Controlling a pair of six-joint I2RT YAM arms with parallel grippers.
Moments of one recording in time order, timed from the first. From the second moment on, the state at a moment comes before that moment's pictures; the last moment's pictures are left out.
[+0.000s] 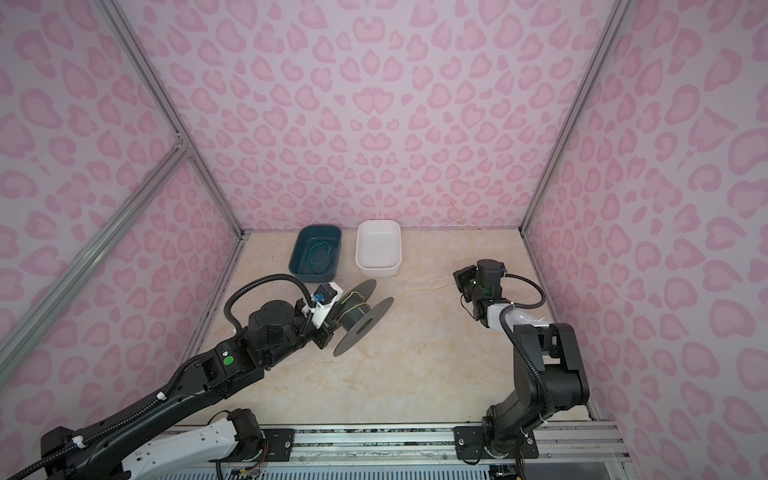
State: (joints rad) left arm -0.90 0.91 0.83 -0.29 -0.21 0.12; right arm 0.02 1.59 0.74 0.30 -0.18 1.20
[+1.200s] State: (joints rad) left arm -0.92 1.03 0.84 -0.59 -0.07 0.07; right arm 0.06 1.90 1.47 -0.47 -0.23 0.41
